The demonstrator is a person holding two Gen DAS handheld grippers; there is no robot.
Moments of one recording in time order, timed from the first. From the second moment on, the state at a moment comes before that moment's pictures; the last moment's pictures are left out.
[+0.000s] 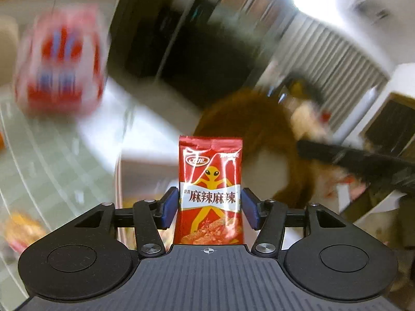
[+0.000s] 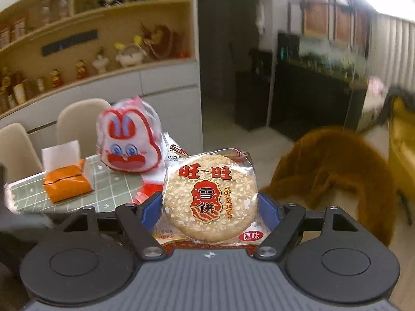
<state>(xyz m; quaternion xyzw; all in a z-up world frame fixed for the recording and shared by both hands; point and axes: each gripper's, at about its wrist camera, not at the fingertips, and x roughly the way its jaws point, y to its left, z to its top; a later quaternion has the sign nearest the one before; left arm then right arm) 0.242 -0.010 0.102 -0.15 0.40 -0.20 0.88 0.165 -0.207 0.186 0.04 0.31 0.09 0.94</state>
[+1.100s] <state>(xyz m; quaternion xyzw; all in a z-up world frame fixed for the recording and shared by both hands) 0.105 0.248 0.024 -0.20 0.42 0.11 0.88 0.256 0.071 0.036 0.01 0.50 0.22 0.84</state>
